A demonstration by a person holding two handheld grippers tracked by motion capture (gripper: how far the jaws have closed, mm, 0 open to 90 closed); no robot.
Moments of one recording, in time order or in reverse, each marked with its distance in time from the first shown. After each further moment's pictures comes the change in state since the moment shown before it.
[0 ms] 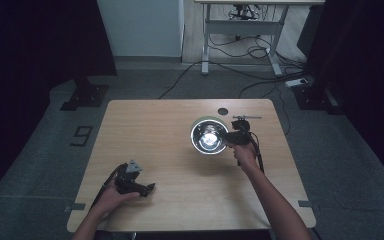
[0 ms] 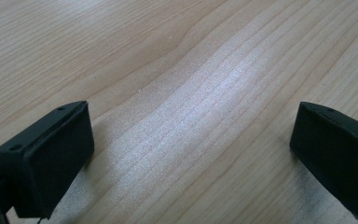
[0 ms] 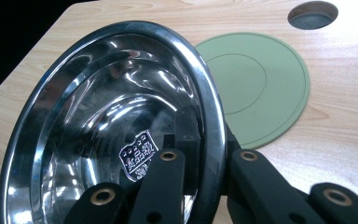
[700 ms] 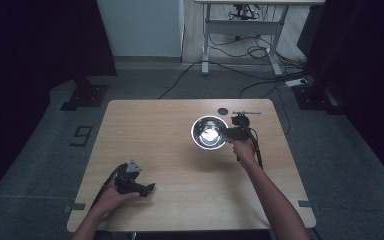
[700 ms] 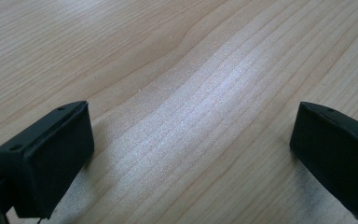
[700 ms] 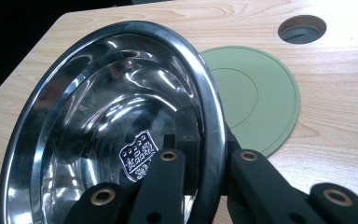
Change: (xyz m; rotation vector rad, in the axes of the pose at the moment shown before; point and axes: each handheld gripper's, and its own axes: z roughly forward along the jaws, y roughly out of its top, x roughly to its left) left arm 0.000 0.000 0.000 0.000 0.000 0.000; right arm -0.003 0.013 0.006 -0.009 -0.021 0.010
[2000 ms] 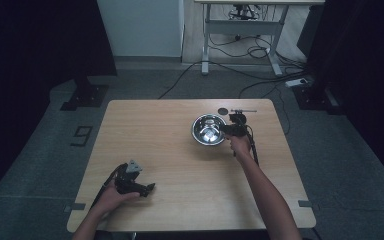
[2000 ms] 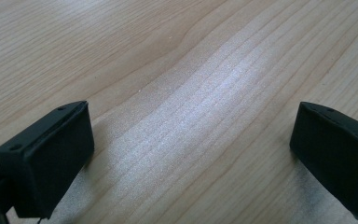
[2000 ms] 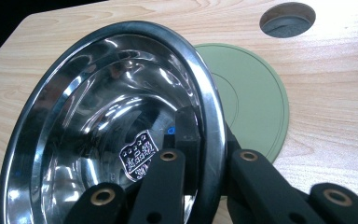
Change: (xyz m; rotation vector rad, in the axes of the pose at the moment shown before) left arm 0.000 0.000 0.000 0.000 0.000 0.000; right arm -0.022 0.005 0.041 0.023 -0.047 0.059
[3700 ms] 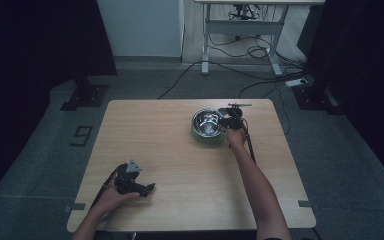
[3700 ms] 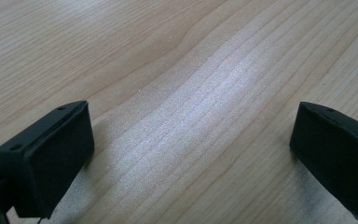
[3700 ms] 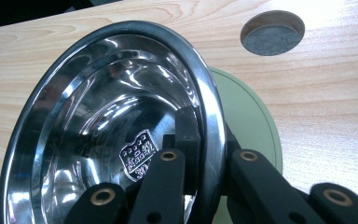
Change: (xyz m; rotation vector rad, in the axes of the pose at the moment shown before) left arm 0.000 0.000 0.000 0.000 0.000 0.001; right arm -0.014 0.022 0.043 0.013 -0.061 0.057
